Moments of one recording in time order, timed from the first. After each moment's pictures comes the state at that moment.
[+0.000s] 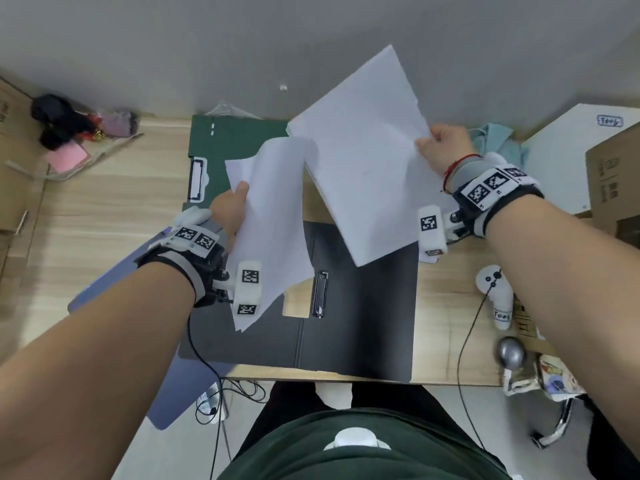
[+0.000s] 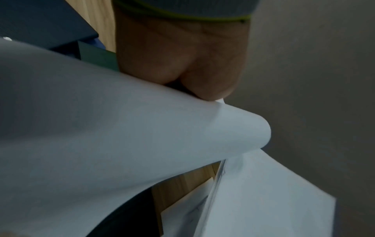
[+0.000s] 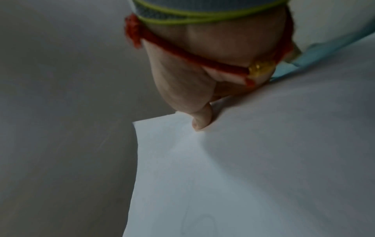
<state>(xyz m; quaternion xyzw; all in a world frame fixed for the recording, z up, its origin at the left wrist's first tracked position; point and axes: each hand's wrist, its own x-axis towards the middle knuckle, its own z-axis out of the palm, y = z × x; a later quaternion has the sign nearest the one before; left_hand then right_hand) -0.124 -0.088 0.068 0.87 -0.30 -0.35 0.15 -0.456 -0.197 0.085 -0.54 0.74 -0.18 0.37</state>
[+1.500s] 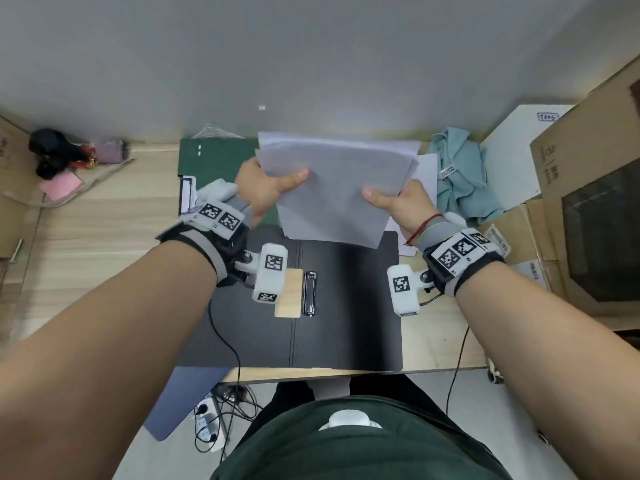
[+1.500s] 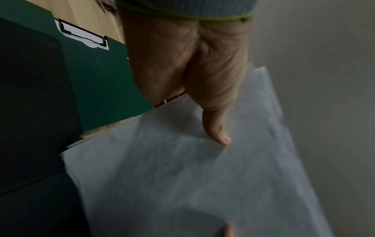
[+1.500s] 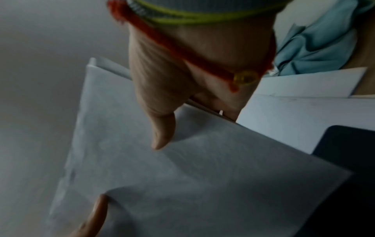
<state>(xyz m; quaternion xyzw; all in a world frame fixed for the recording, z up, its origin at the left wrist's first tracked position) -0.188 -0.086 0.141 0.64 -0.38 -0.54 0.39 -0.438 -0.074 0.108 -0.42 0.57 -0.39 0.59</state>
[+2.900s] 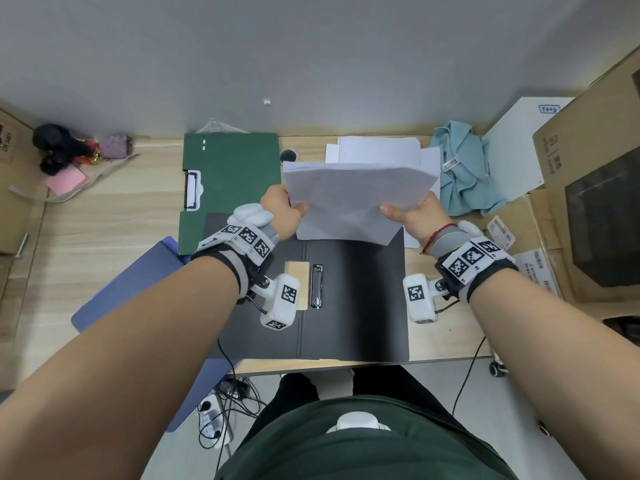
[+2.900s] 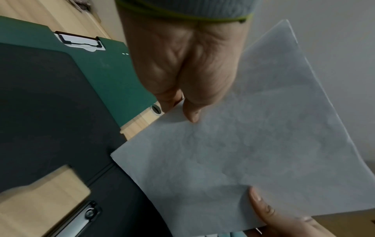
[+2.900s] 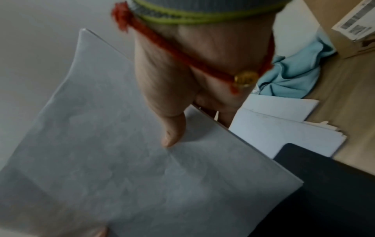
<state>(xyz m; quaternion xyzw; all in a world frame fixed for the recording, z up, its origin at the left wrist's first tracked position) -0.195 -0.049 0.107 0.71 -0.53 -0.42 0.20 -0.454 -0.044 0.093 -0.47 0.64 -0.32 0.52</state>
